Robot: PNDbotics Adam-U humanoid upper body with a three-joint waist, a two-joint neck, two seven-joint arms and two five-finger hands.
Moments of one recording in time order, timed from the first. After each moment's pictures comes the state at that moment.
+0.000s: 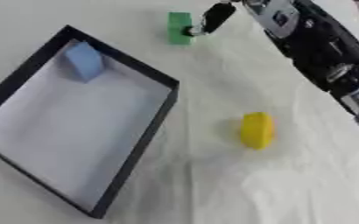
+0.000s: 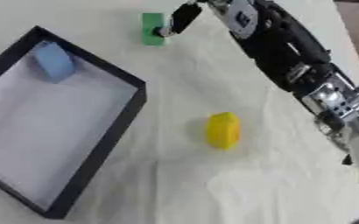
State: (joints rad) left arm -0.88 0.78 -0.05 -1.76 0.38 0.02 0.36; right arm -0.61 -0.99 0.08 -1.39 0.40 -0.03 0.52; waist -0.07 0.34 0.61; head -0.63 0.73
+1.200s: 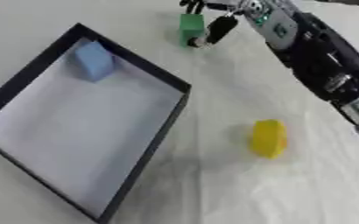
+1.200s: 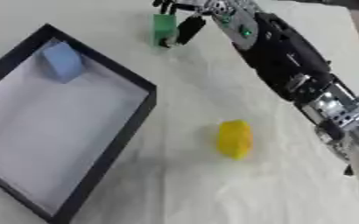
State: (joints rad) left arm -0.88 0.79 -0.05 -1.76 0.38 0.02 0.36; right arm -0.59 -0.99 0.07 -1.35 0.44 -0.02 0.52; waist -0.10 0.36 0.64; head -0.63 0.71
